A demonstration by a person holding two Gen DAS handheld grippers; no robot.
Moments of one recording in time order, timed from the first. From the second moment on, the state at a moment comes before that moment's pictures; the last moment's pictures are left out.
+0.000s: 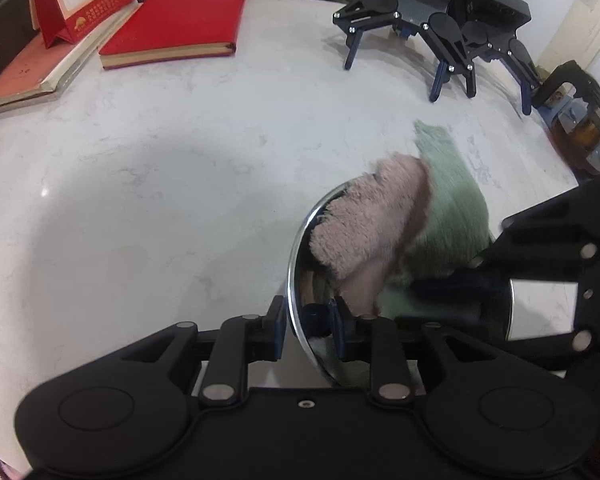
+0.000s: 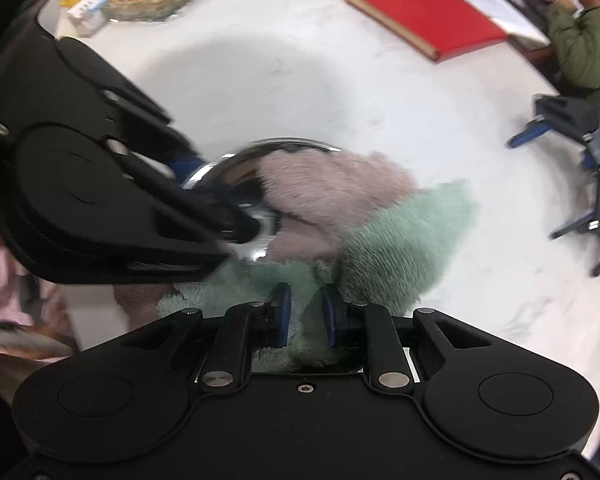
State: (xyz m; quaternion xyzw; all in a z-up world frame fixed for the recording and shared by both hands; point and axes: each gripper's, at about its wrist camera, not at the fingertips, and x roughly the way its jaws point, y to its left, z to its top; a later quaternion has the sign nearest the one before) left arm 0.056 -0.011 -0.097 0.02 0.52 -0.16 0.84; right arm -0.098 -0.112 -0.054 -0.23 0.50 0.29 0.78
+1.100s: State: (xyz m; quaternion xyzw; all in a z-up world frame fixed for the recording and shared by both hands) left arm 0.045 0.012 -0.082 -0.04 0.55 -0.15 0.82; right arm -0.046 -0.117 -0.079 -0.23 0.48 0.29 0.80
